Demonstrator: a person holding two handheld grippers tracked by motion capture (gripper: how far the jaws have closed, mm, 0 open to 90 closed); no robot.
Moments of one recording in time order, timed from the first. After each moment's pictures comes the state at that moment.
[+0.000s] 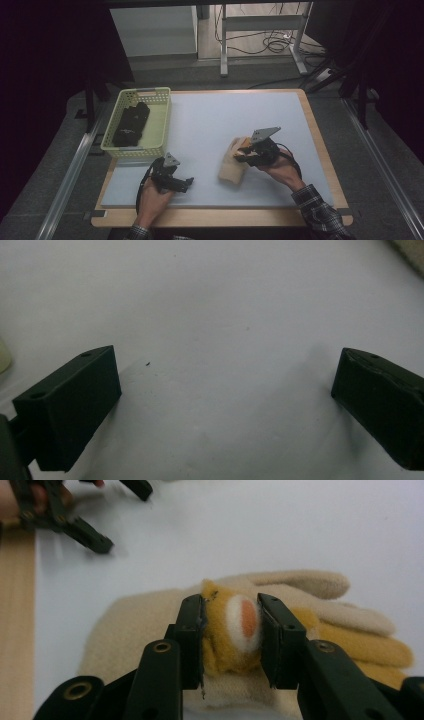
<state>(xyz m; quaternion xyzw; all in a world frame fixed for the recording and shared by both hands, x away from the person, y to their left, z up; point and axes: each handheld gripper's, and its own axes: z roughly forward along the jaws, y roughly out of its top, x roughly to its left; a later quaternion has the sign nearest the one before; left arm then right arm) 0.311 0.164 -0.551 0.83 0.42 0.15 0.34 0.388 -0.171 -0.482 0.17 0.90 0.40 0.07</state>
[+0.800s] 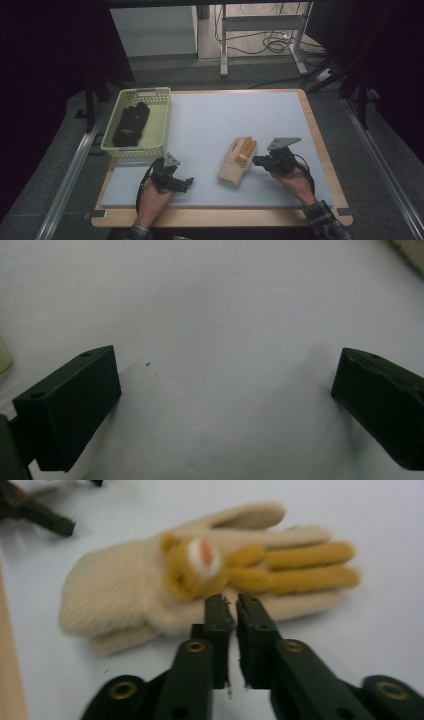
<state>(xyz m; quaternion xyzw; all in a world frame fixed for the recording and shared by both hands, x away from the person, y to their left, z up) 0.311 0.164 -0.551 0.83 0.42 0.15 0.34 0.363 -0.219 -0.497 0.27 0.87 0.40 0.09</state>
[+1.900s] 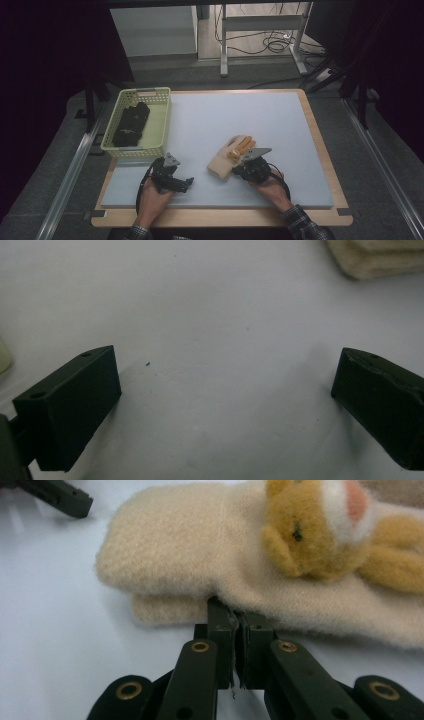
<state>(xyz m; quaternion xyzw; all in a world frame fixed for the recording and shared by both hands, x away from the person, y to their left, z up) 0.311 0.163 -0.551 0.83 0.42 0.15 0.34 0.354 -0.154 -0.533 0.24 0.88 0.39 0.09</state>
